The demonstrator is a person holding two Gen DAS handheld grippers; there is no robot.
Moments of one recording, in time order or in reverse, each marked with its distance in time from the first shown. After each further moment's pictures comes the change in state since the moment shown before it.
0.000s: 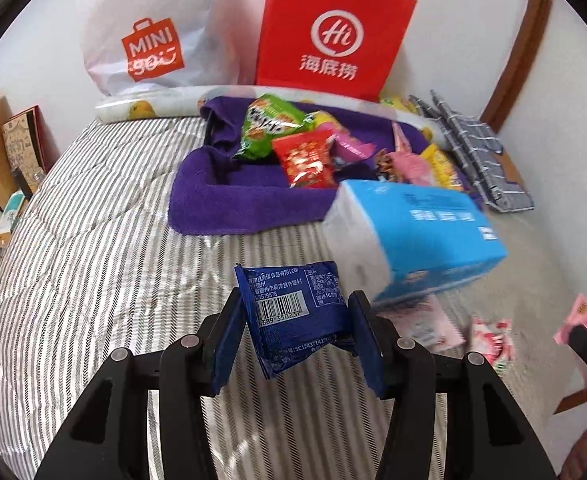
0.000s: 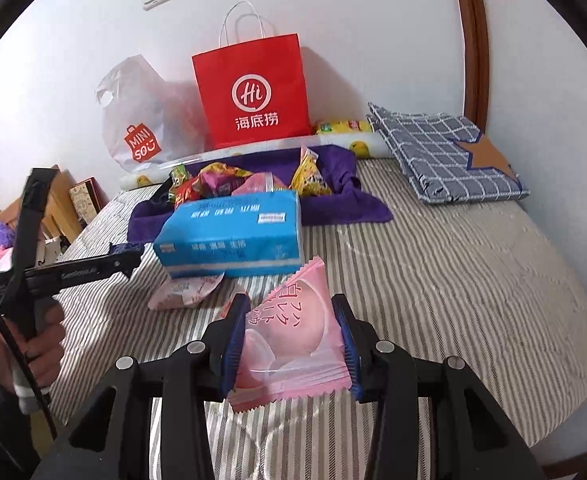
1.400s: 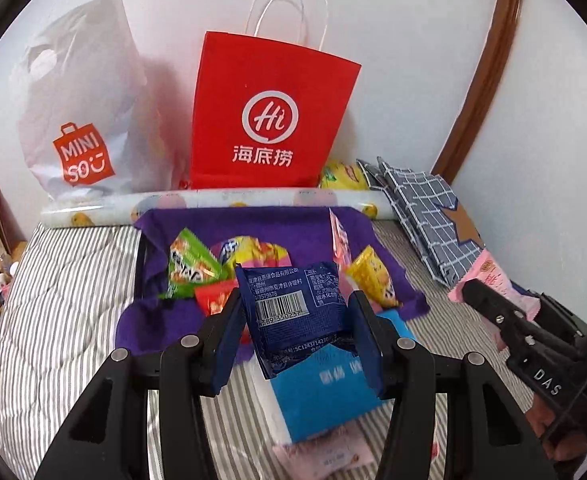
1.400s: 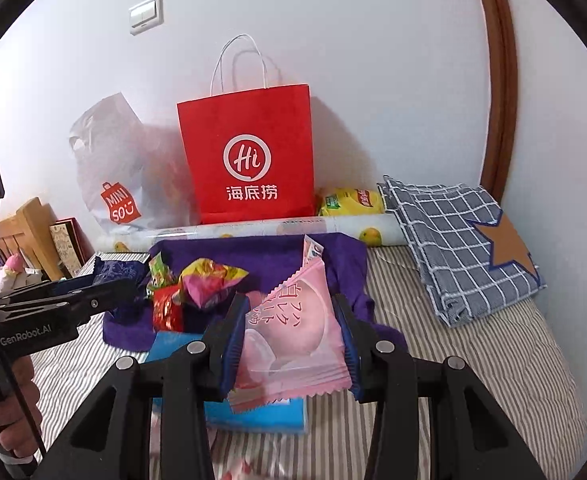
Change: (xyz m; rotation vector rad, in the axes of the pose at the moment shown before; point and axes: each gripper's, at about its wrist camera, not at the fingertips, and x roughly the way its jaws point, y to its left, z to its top) left arm -0.009 -0.044 0.106 0.061 -0.135 -0.125; right arm 0.066 0.013 0.121 -0.040 -0.109 -0.030
